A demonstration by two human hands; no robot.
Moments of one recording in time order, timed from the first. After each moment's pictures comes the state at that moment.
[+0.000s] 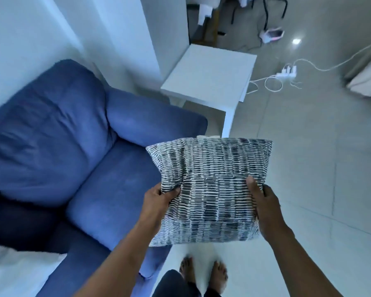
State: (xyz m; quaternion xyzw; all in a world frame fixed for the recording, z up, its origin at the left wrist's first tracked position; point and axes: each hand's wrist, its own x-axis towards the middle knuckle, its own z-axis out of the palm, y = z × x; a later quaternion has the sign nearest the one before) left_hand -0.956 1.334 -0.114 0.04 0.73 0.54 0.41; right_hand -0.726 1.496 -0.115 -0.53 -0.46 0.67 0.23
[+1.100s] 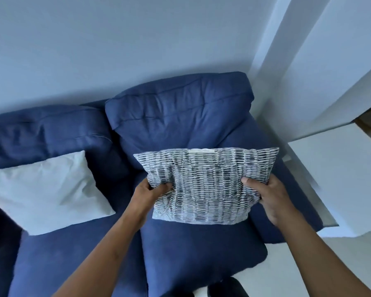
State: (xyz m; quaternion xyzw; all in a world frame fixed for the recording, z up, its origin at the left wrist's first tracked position) left_hand -1.205 1.138 -0.083 -0.17 0.66 0.71 0.18; right_hand -1.178 1.474 -0.043 -0.24 -0.67 0.70 -0.07
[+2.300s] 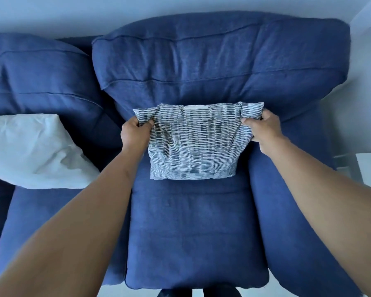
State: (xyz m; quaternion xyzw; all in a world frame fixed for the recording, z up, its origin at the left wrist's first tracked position) left_hand -1.420 1.121 -0.210 -0.40 0.73 0.56 0.02; right_hand -1.503 1.452 -0.201 -0.22 -0.75 0.60 -0.17
